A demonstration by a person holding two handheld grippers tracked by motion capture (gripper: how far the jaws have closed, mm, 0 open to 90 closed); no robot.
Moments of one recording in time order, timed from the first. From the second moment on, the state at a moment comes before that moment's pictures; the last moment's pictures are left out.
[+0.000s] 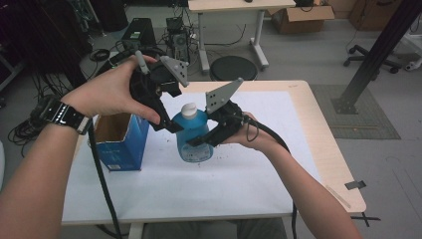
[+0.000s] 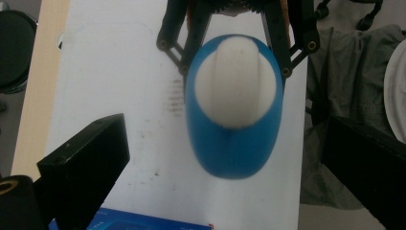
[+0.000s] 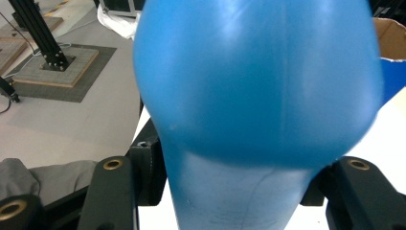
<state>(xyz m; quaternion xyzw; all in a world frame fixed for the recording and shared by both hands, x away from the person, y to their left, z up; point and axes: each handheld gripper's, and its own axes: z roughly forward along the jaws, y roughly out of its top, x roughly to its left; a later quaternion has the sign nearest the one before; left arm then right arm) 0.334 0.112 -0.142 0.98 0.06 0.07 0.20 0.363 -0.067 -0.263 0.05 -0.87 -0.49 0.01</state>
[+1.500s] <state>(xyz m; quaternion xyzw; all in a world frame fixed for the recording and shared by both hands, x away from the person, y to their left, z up) 0.330 0.095 -0.164 0.98 0.05 0.06 0.16 0.354 -0.048 -0.257 0.06 -0.88 -0.46 0.00</state>
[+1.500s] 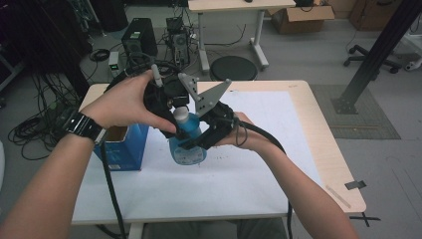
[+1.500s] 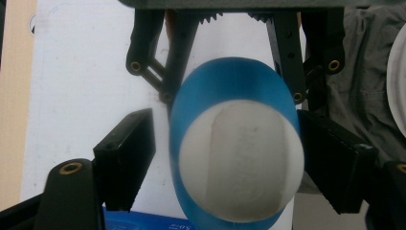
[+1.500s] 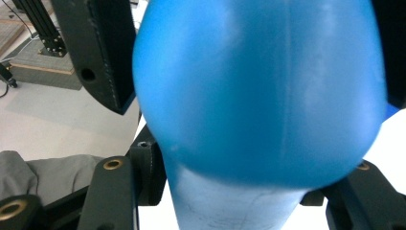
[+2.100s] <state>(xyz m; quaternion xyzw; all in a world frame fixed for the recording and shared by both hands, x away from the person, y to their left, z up) 0.328 0.094 -0.165 0.99 0.05 0.06 0.15 0.353 -0.046 -0.258 0.06 -0.88 -0.46 0.01</state>
